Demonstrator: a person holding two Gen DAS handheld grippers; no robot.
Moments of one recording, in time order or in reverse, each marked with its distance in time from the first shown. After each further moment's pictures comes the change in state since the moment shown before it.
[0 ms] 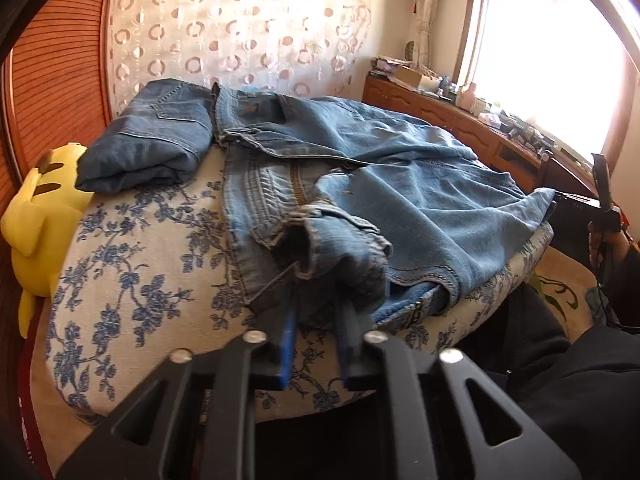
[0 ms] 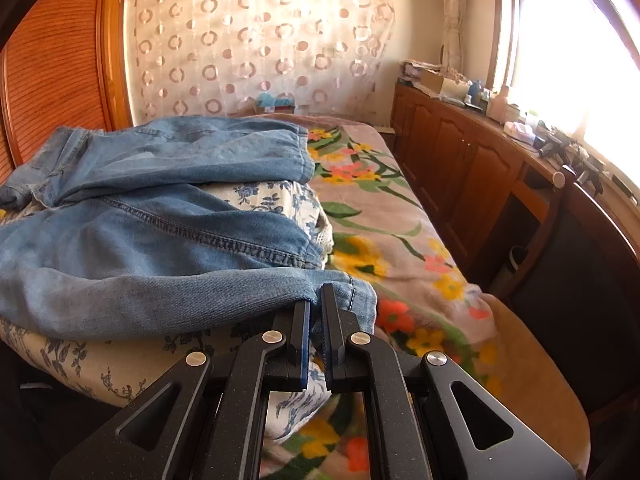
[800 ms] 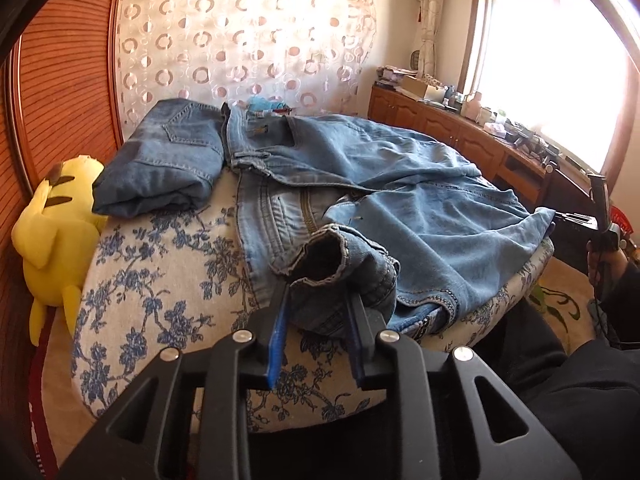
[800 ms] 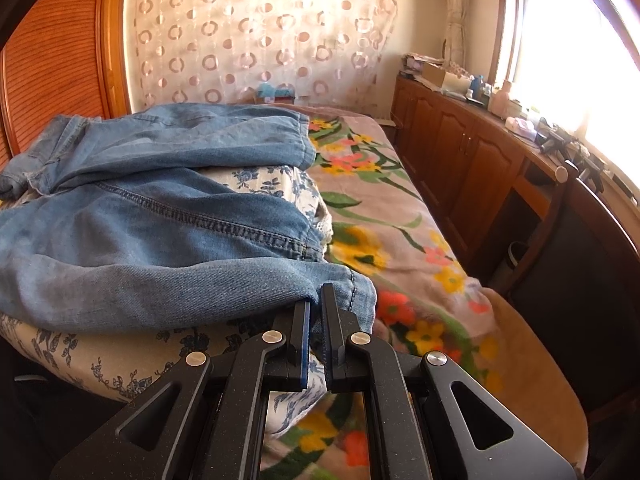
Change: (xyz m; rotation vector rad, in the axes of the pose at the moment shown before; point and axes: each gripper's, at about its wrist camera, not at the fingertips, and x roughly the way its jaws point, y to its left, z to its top) left arm -0.016 0.000 0.019 0.001 -0.038 0.043; right arm 0.005 -0.002 -0.004 -0.011 0.032 -0.005
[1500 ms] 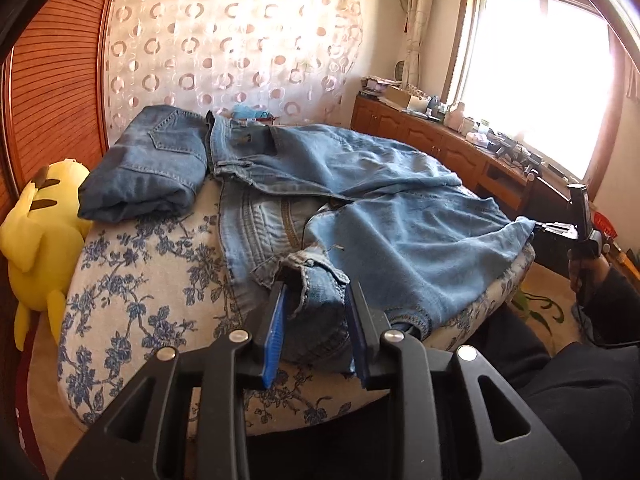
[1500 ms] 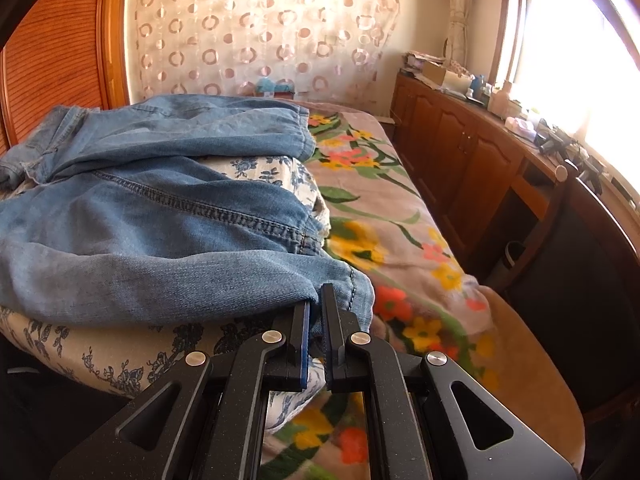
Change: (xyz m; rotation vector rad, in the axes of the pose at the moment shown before) left arm -0.003 -0.001 -0.004 -0.007 -0.028 -0.070; right arm 0.003 -0.001 -0.006 -0.017 0.014 -0.014
